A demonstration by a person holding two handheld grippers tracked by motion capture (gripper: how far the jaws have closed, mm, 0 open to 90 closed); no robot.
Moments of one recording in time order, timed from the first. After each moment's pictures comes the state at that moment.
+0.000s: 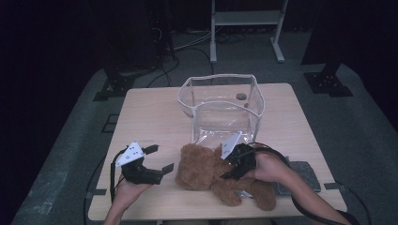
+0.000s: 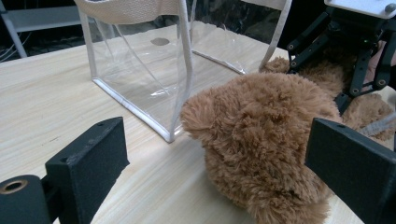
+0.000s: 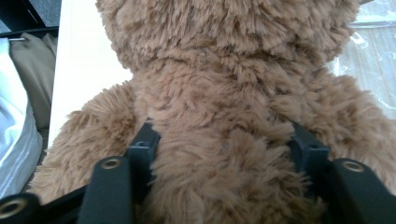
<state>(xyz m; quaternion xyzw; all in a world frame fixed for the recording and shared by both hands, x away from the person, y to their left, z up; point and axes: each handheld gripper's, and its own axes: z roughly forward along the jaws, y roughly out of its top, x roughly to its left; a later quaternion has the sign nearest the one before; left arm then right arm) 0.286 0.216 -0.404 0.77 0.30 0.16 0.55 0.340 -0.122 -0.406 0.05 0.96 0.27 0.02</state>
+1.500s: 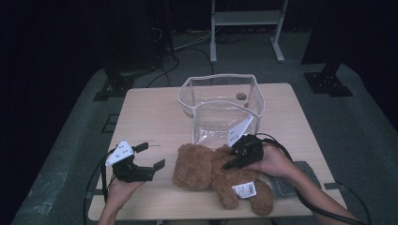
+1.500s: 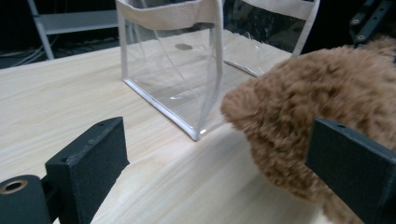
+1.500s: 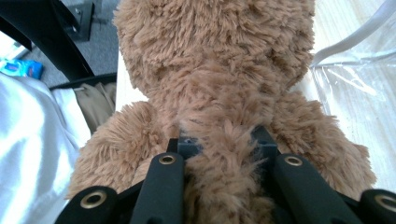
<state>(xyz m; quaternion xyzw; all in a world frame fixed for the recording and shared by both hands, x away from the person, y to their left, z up) 0.286 0.242 -0.401 0.74 0.33 0.19 0.55 0.339 -0.134 -0.358 0.08 0.94 0.33 -0.03</state>
